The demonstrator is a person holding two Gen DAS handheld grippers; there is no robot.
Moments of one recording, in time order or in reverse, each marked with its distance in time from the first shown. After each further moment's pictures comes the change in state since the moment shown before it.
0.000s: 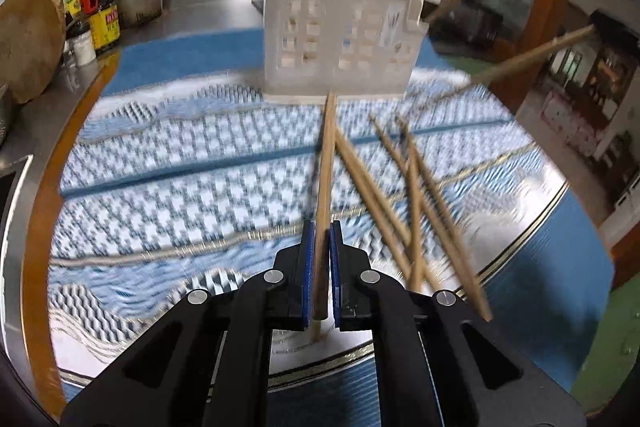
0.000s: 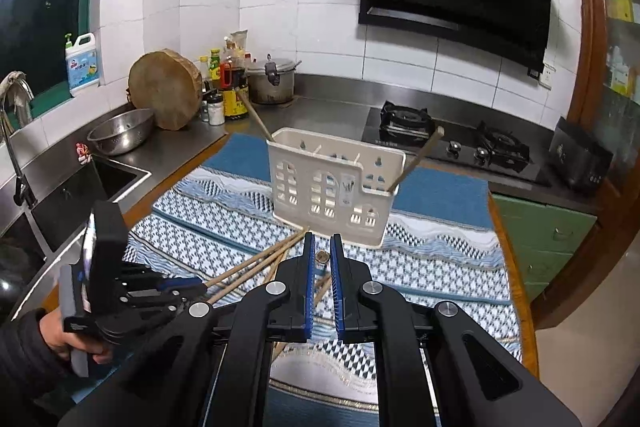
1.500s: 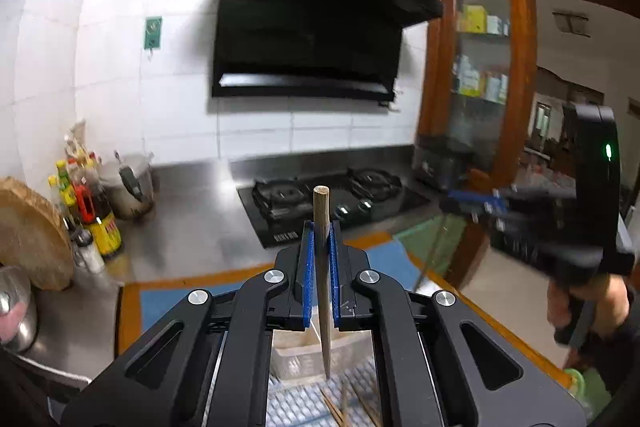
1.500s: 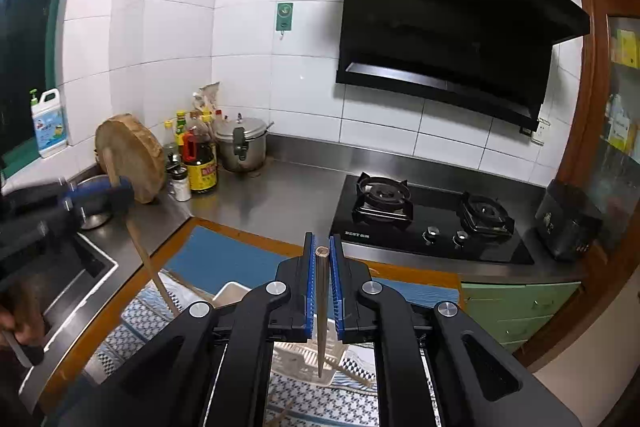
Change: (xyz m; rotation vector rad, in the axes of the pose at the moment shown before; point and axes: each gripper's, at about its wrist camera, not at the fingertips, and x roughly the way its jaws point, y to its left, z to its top) left arm -0.134 -0.026 0.272 0.115 -0.451 -0.027; right arm 0.055 -0.064 0.195 0.006 -0.084 -0.062
